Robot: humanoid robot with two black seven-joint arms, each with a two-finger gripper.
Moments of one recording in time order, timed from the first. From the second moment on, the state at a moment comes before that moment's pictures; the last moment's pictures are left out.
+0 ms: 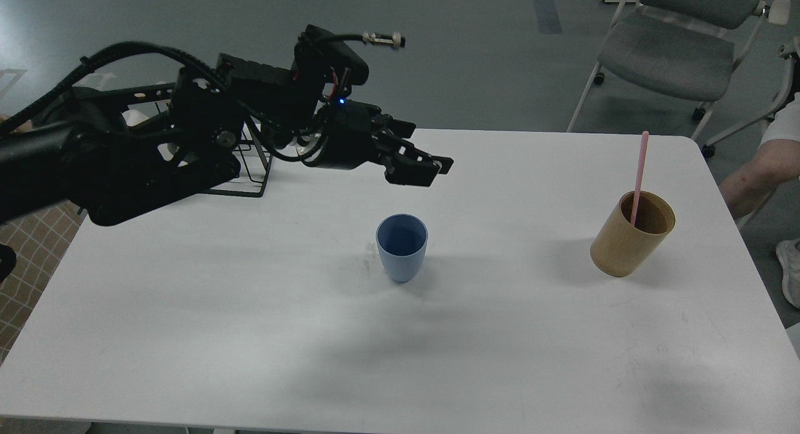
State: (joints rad) left arm -1.25 0.60 -0.38 -1.40 1.44 -0.49 -0.13; right arm 0.12 -0.43 1.90 1.20 -0.23 0.49 0.01
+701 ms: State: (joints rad) left arm -0.68 0.59 -1.21 -1.26 0.48 -0.39 -0.13; right arm 0.16 -0.49 1.89 1.21 -0.30 0.49 0.00
